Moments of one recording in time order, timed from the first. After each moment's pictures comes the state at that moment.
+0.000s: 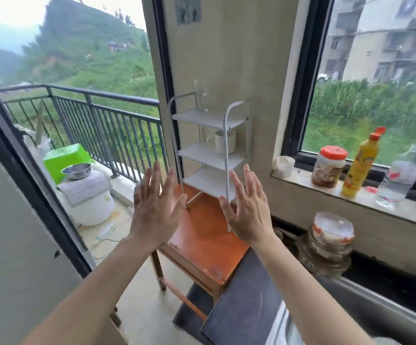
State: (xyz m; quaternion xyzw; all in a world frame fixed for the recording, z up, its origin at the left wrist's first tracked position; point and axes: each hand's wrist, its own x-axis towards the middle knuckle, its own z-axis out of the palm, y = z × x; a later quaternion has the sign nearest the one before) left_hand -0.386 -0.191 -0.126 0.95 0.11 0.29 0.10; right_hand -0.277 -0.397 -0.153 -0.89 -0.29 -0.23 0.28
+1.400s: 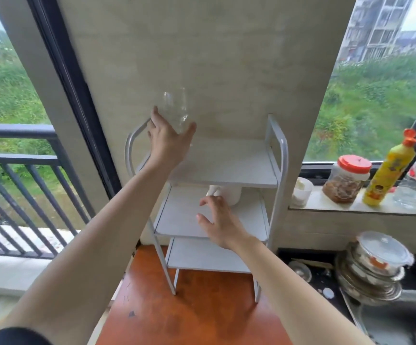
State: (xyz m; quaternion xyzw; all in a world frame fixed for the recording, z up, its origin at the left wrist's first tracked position) left_hand 0.114 -0.006 -0.021 0.83 -0.04 0.18 0.52; right_hand 0.033 -0.139 -0.182 -0.93 -0.08 -0.05 0.35
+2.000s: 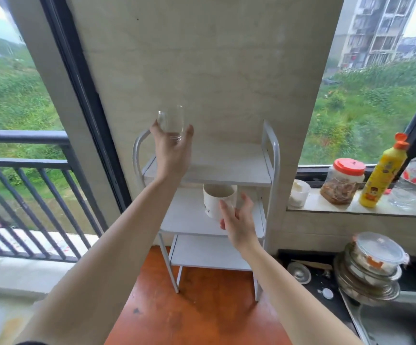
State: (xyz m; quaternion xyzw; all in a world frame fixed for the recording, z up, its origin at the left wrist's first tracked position) left_hand 0.075 -0.013 -0.023 0.71 -0.05 0.22 0.67; right_hand -0.006 -0.147 -0.172 -0.71 0.10 -0.10 0.69
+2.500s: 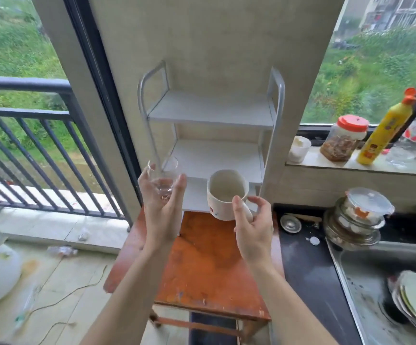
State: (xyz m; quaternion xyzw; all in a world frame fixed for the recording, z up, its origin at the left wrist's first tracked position) left_hand -0.109 0.029 -0.170 0.70 -0.01 0.20 0.69; right_hand -0.145 -0.133 -0.221 -0.72 0.17 -0.21 0.64
